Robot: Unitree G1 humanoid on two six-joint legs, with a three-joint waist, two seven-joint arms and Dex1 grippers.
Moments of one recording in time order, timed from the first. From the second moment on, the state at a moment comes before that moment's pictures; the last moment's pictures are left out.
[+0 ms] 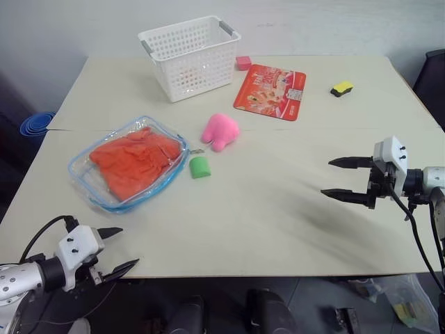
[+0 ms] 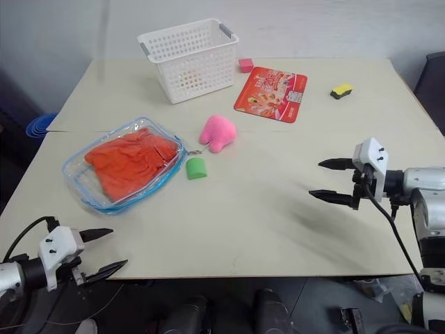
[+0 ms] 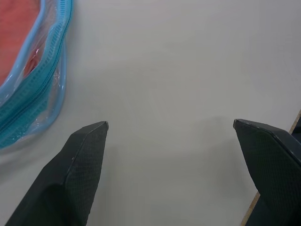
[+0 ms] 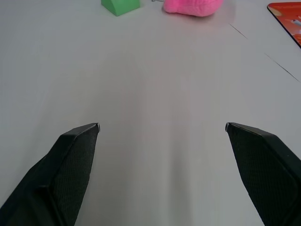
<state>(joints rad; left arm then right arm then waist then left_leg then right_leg) 0.45 0.78 0.46 -0.39 -0.32 0.21 -0.93 -0.48 -0.92 -0.13 0.32 0.37 0.18 1.37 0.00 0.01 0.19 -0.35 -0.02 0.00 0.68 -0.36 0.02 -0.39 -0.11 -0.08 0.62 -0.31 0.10</state>
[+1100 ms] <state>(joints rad) 0.33 0.78 0.44 -0.46 -0.43 0.38 -0.90 -0.47 -0.91 -0.13 0.22 0.41 0.31 1.34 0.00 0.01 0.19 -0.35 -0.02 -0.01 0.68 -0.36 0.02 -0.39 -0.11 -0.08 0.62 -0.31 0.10</state>
